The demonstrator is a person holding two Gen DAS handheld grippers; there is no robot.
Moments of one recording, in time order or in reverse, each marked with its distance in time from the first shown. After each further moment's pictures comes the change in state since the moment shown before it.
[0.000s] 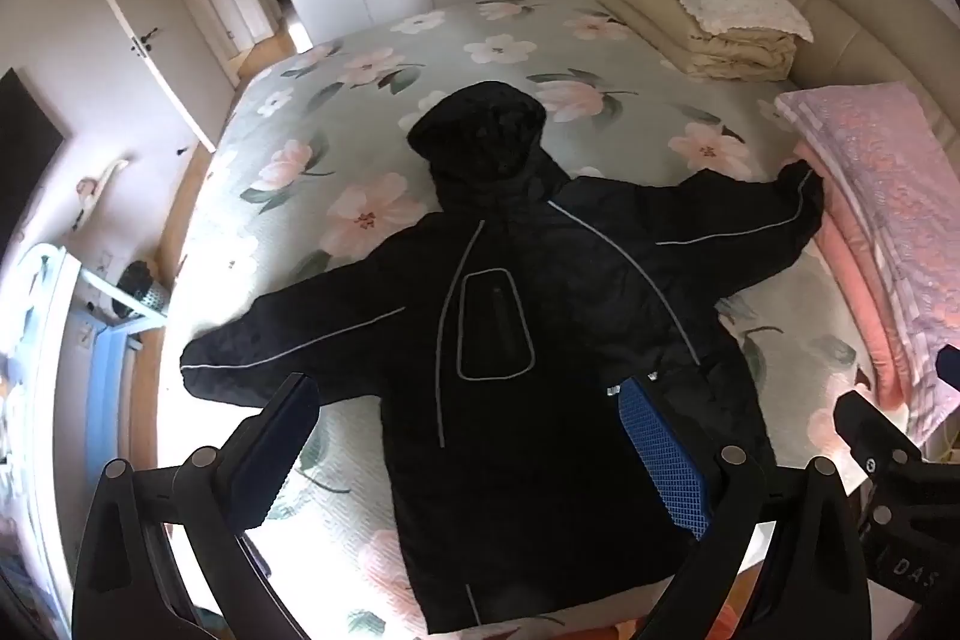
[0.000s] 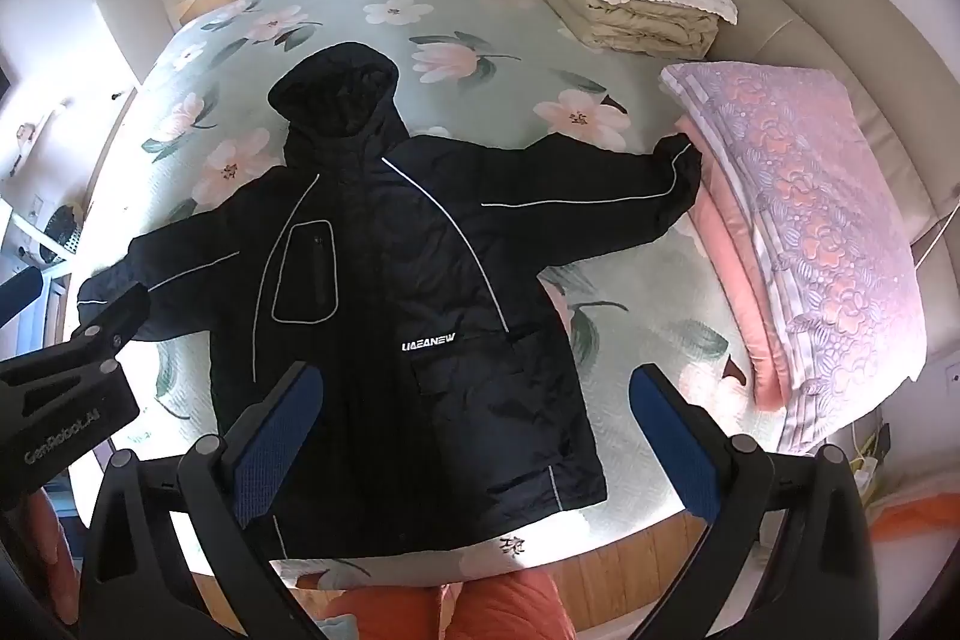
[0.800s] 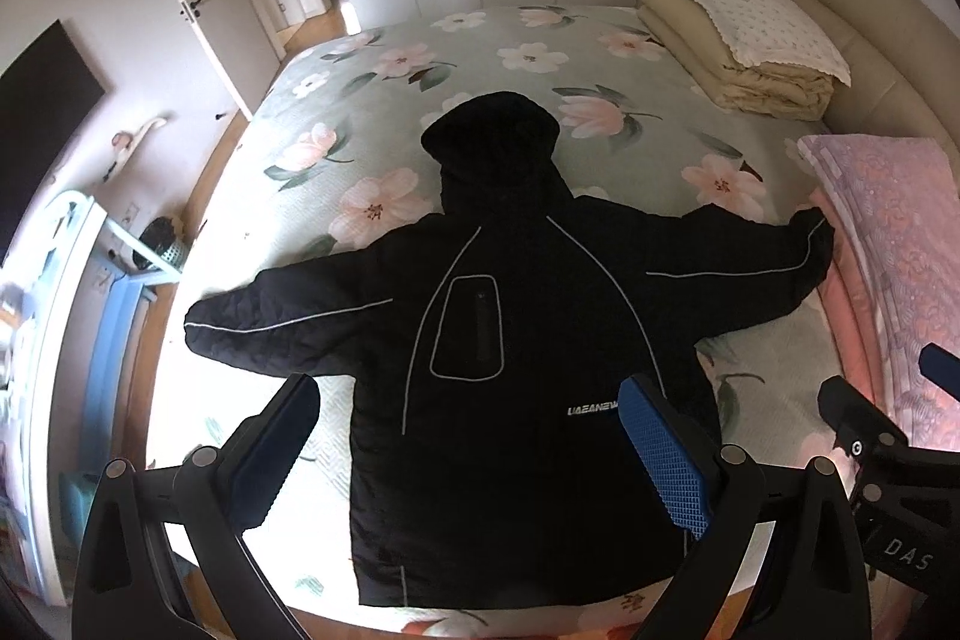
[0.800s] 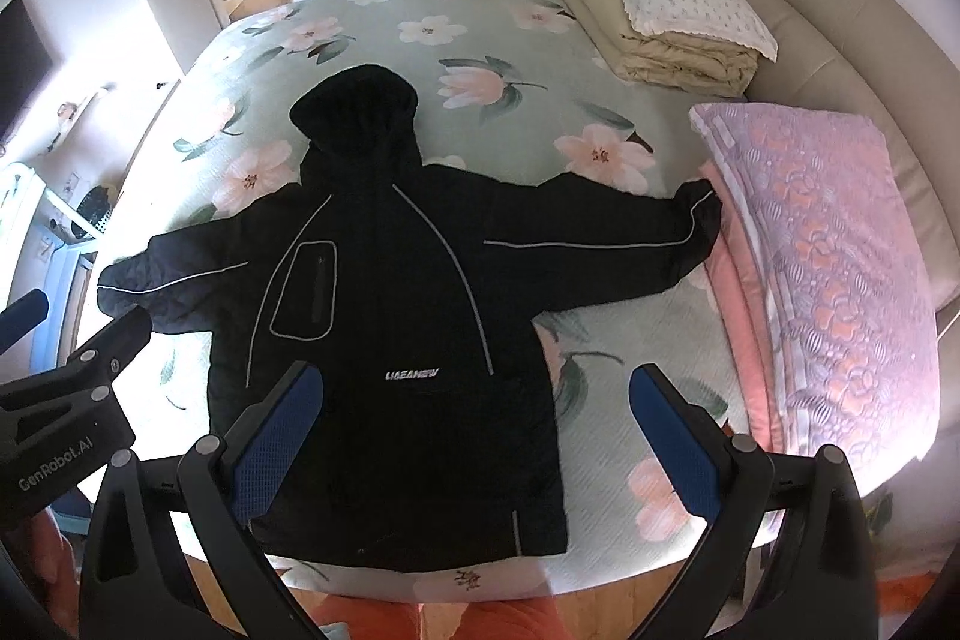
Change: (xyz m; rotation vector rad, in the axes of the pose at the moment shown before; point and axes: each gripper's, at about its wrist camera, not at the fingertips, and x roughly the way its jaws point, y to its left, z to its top) left arm -0.019 -0.063 0.016 -0.142 0.014 0.085; right arm 0.008 -0.057 0.045 -0.089 -0.040 0.103
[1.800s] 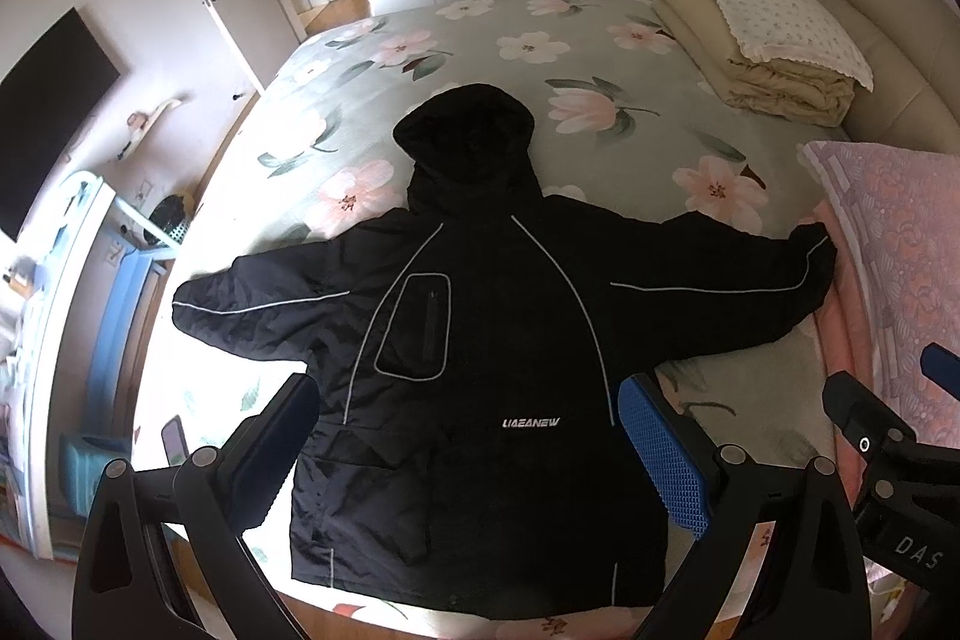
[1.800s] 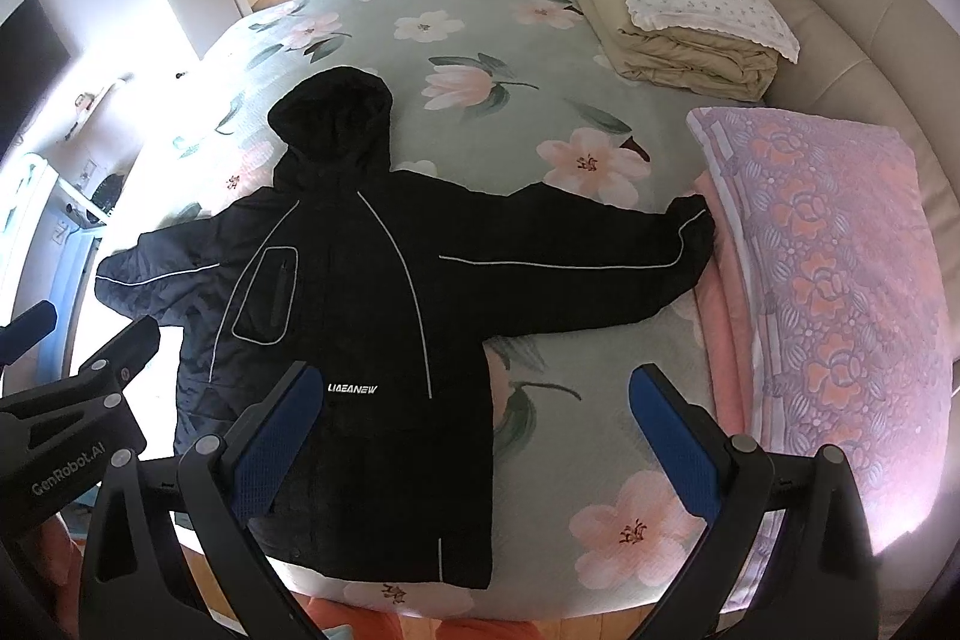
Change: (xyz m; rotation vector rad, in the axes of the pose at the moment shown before) left arm 0.013 -0.104 0.023 -0.053 0.038 0.061; right arm 0.039 -0.105 0.034 -0.042 0.019 0.080
